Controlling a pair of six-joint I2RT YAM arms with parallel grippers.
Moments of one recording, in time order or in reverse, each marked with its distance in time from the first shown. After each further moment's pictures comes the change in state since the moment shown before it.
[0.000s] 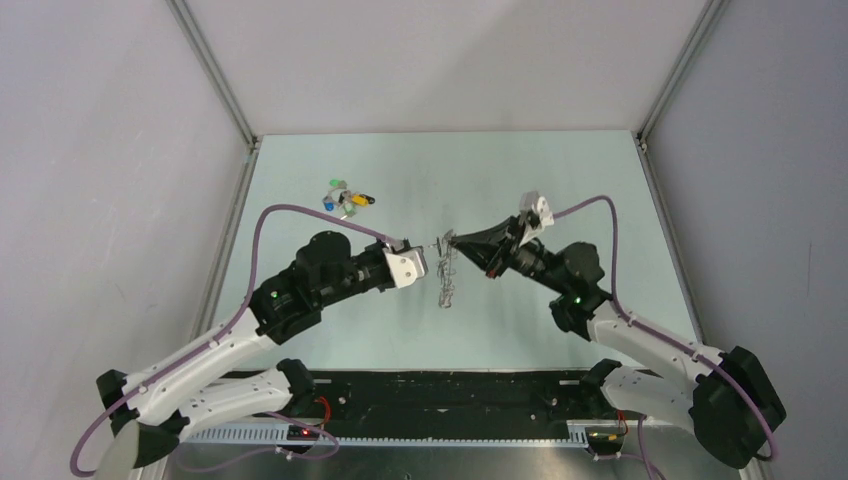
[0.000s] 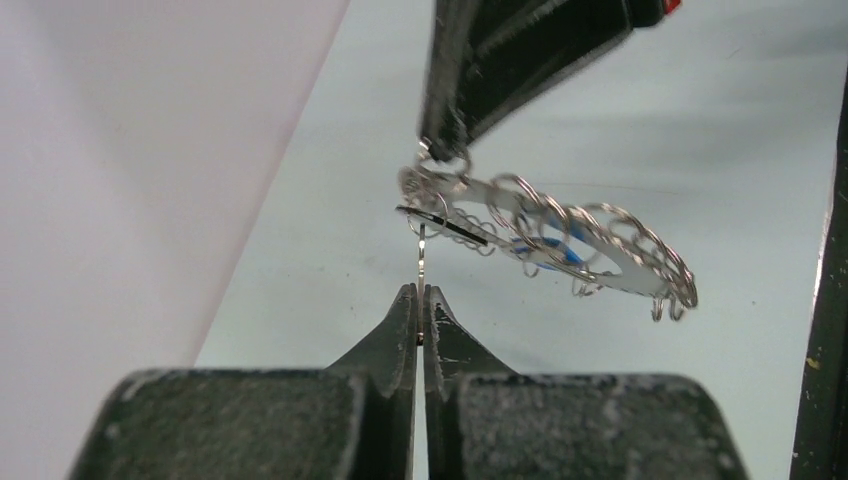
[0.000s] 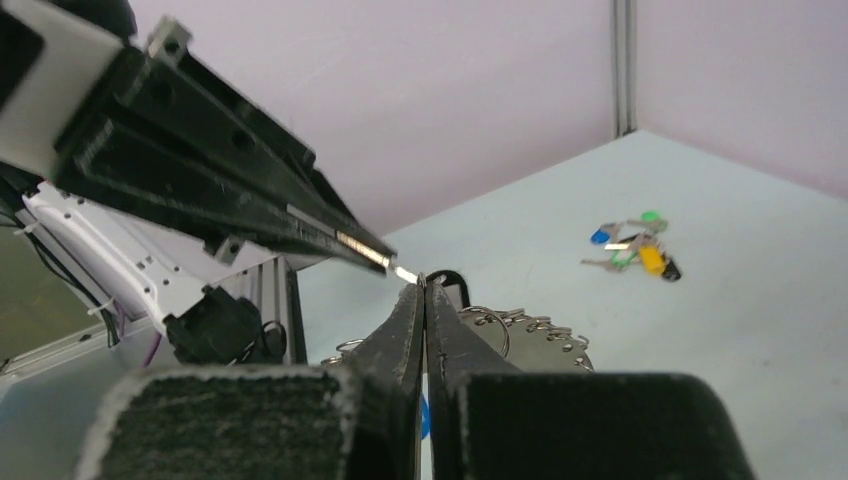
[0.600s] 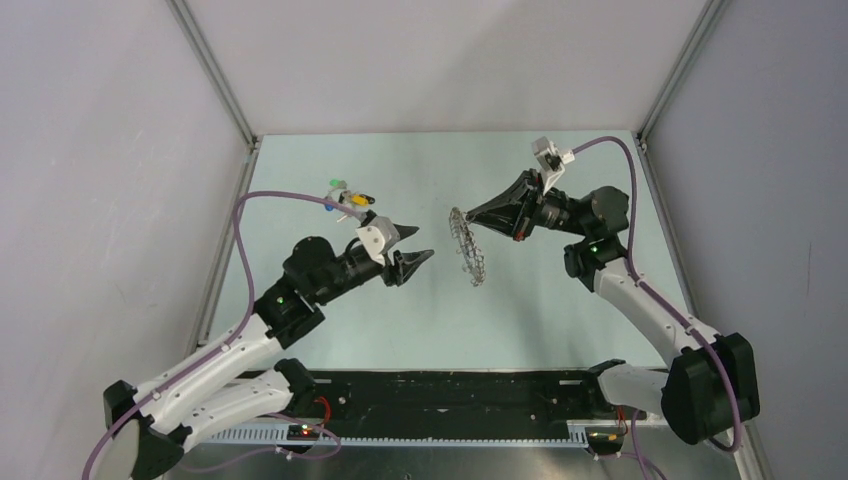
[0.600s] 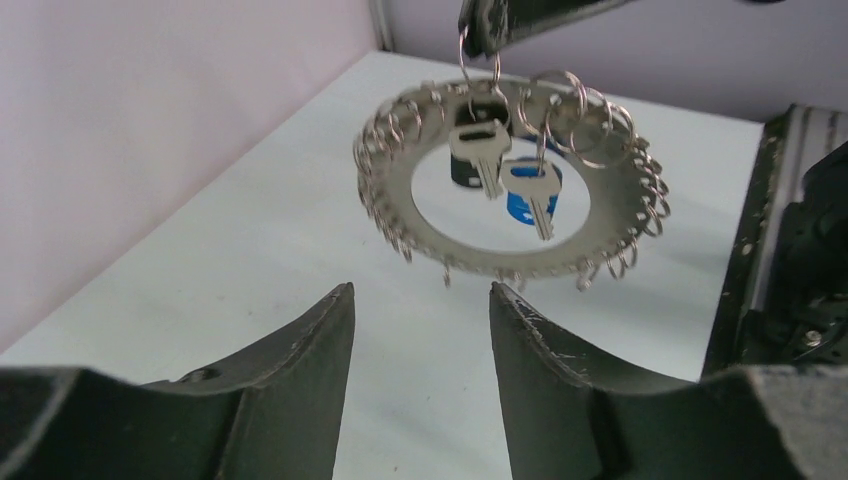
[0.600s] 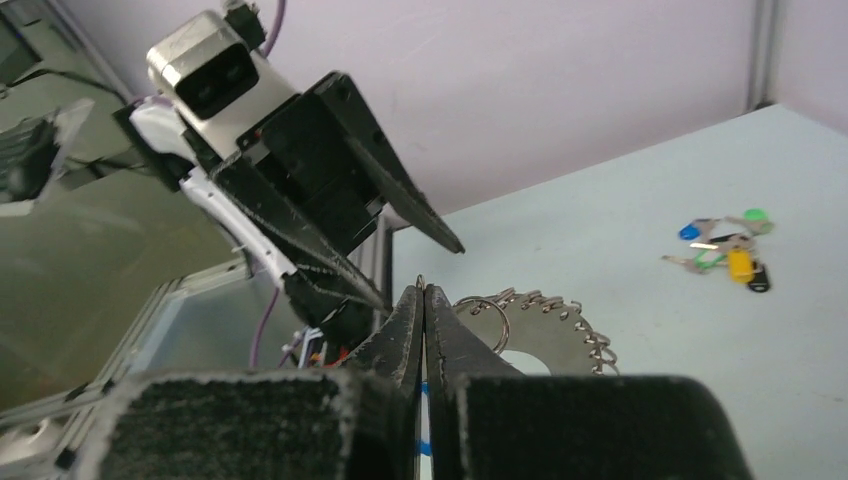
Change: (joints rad) left arm 0.114 -0.026 -0.166 0.367 0.066 -0.463; right arm -0.336 0.150 0.348 -0.089 -0.558 0.286
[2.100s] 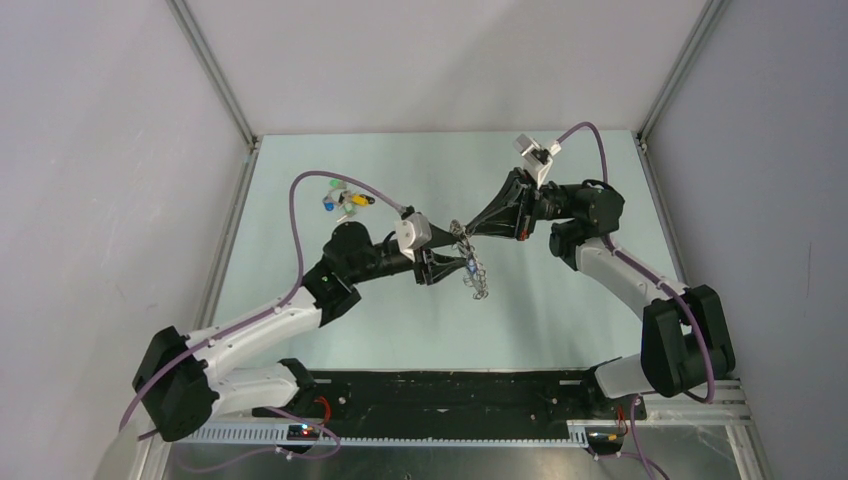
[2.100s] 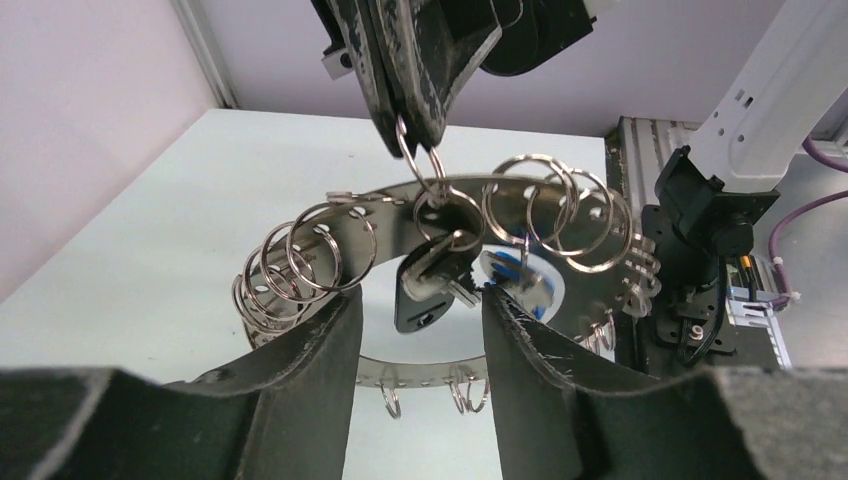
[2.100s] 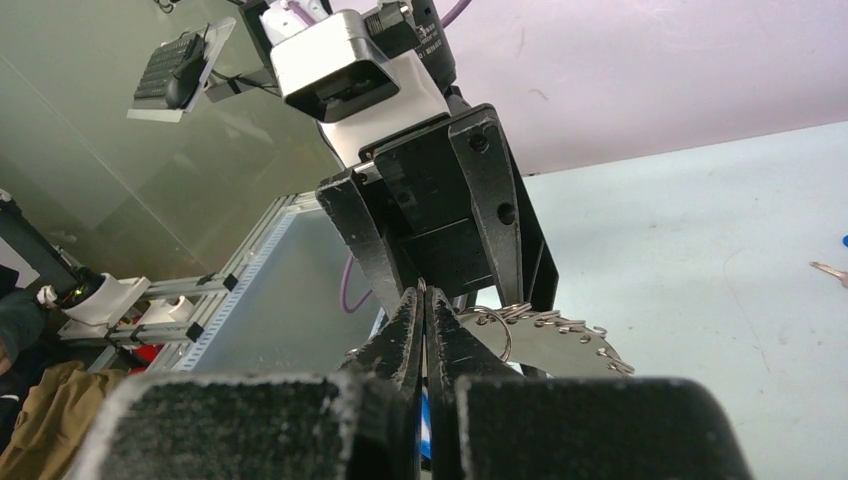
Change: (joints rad) left arm 0.009 0.295 -0.009 0.375 0.336 -0.105; right arm -0.024 0.235 0.085 0.550 -0.333 0.460
